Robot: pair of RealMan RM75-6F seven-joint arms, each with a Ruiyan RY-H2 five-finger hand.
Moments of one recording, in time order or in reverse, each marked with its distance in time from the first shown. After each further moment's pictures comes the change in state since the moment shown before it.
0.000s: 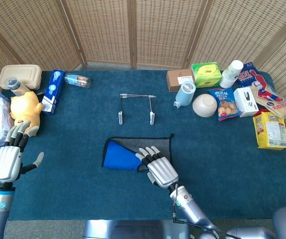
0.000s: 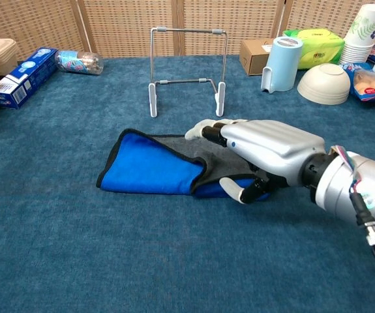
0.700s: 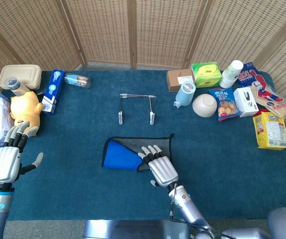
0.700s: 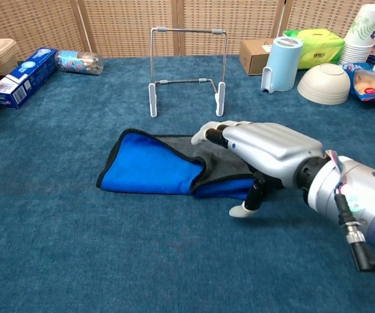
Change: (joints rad) left arm 0.007 -0.001 0.000 0.004 0.006 0.010 -0.007; right arm -0.006 -0.055 0.017 0.041 0.051 0.039 -0.034
